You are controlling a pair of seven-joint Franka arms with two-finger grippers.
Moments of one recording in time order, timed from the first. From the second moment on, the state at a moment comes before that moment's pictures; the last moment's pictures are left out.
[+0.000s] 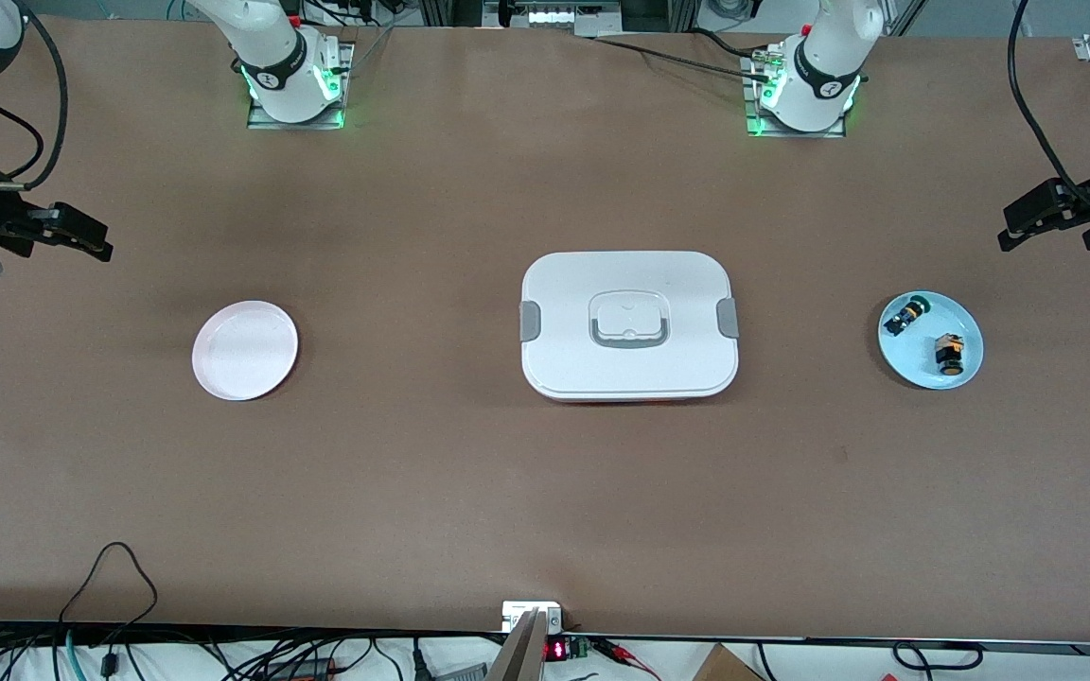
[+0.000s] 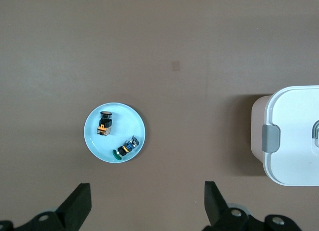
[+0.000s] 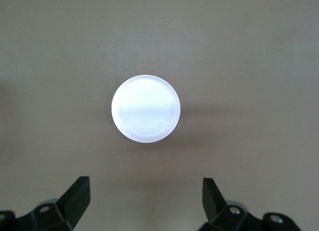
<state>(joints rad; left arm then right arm) 0.10 -0.03 -0.04 -1.64 -0.01 1.64 0.03 0.11 0.02 -0.14 -1.69 -0.03 1.68 -0.01</state>
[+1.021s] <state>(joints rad) 0.13 0.07 -0.04 -1.69 0.00 1.65 0.35 0.11 0.02 -0.14 -1.69 -0.03 1.68 -0.02</state>
